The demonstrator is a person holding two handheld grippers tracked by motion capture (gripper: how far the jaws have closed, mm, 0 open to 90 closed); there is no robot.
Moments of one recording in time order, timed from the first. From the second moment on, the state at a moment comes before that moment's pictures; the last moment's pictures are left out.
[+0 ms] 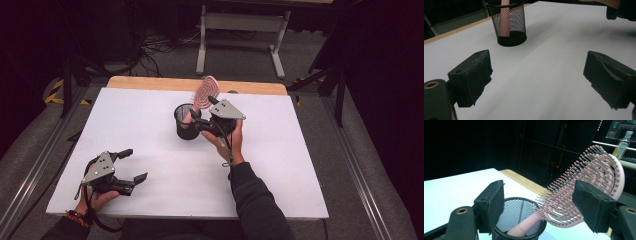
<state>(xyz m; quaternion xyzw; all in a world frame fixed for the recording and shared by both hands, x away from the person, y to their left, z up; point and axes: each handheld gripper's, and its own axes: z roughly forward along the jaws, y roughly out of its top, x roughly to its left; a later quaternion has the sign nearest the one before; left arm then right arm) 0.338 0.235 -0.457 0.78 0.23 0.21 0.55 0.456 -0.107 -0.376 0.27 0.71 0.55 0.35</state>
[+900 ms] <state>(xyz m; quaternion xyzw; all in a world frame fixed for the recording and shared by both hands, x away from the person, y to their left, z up) 0.338 0.233 -0.458 0.78 0.23 0.21 0.54 0.444 -0.121 -0.362 0.25 0.72 0.53 0.37</state>
